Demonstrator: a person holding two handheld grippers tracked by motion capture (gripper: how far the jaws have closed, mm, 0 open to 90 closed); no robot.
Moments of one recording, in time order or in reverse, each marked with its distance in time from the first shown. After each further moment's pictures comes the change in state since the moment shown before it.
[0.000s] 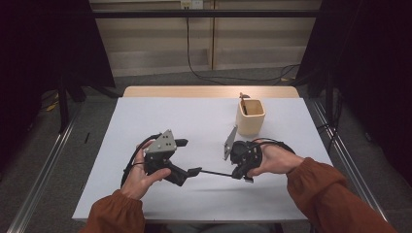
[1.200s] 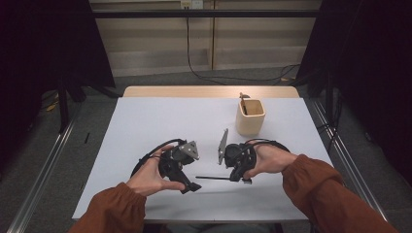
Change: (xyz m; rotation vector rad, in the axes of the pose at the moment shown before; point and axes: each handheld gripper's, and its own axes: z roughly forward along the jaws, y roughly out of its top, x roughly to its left) left arm -0.002 0.001 0.040 0.528 -0.197 0.076; right arm 0.003 0.014 0.008 0.080 0.029 -0.059
